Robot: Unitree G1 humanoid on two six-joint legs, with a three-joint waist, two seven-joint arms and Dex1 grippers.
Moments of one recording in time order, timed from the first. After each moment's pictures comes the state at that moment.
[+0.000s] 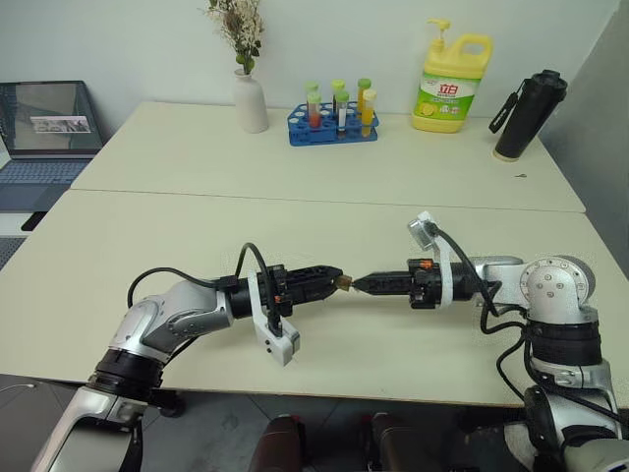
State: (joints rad) left arm -0.42 0.70 -0.20 0.11 0.59 -1.06 -0.36; right arm -0.61 -0.41 -0.13 -0.10 1.04 1.53 0.66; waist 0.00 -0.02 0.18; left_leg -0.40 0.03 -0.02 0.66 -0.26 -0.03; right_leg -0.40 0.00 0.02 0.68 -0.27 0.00
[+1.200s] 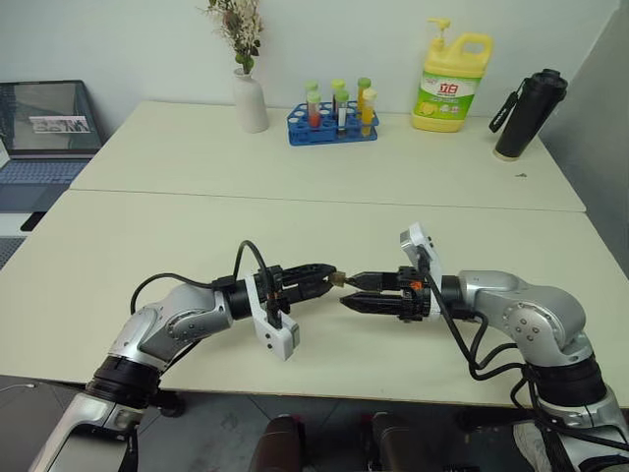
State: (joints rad) left arm -0.38 0.71 -0.22 0.11 0.51 -0.96 -0.39; right arm -0.44 -0.48 0.10 -0.34 0.77 1.00 0.80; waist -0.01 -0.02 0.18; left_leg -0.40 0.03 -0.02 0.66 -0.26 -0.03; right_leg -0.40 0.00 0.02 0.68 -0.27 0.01
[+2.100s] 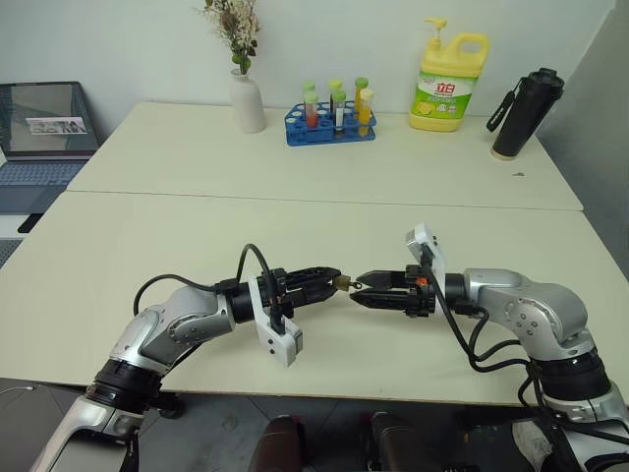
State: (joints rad) left arm -0.36 0.70 -0.23 0.05 0.50 -0.94 -0.41; right arm -0.45 -0.50 0.10 -0.27 0.73 0.98 0.84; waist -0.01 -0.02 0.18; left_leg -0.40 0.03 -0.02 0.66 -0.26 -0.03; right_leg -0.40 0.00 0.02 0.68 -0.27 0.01
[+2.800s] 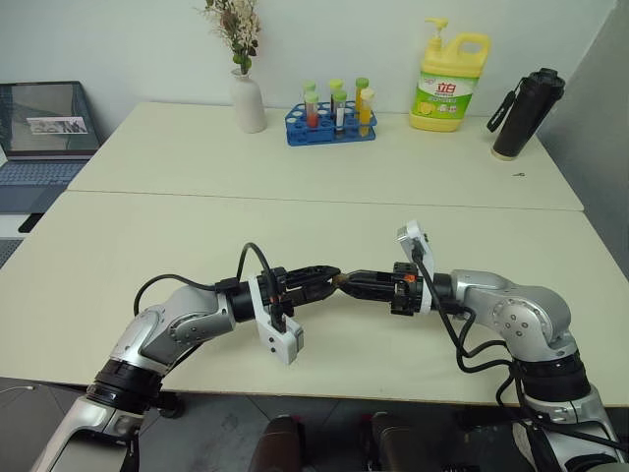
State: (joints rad) left arm -0.36 0.70 -0.23 0.05 0.50 -0.92 -0.40; right arm -0.45 -0.43 0.08 -0.28 0.80 1.02 0.76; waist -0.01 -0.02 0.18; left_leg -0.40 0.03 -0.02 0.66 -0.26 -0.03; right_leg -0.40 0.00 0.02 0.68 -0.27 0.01
